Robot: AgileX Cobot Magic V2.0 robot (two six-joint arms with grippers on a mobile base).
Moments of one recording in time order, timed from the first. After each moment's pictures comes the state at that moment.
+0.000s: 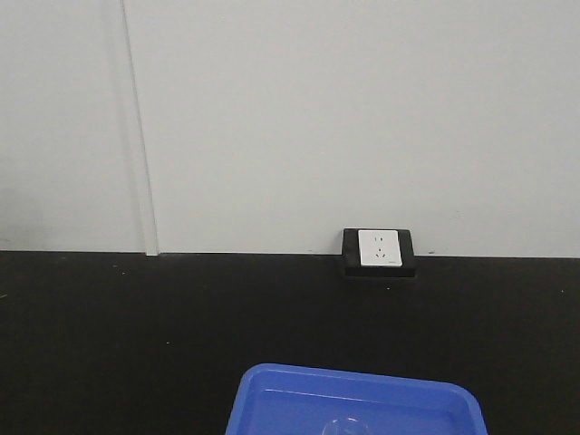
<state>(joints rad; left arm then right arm) 0.01 -0.01 0.03 0.03 0.36 -0.01 0.01 -0.01 0.03 -0.04 0.19 0.02</state>
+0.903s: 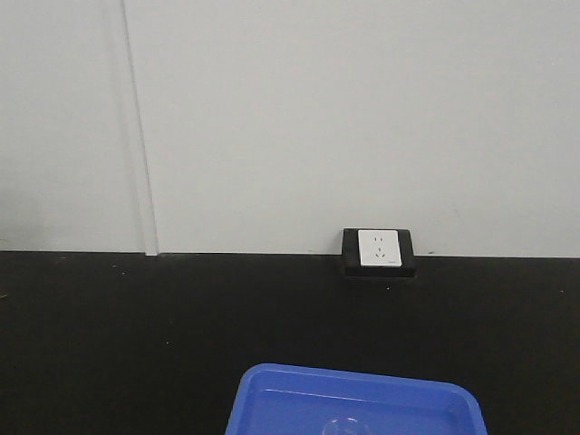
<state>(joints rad) 0.01 -0.01 0.03 0.03 0.36 -0.01 0.01 0.39 -0.36 -0.05 -0.16 0.01</state>
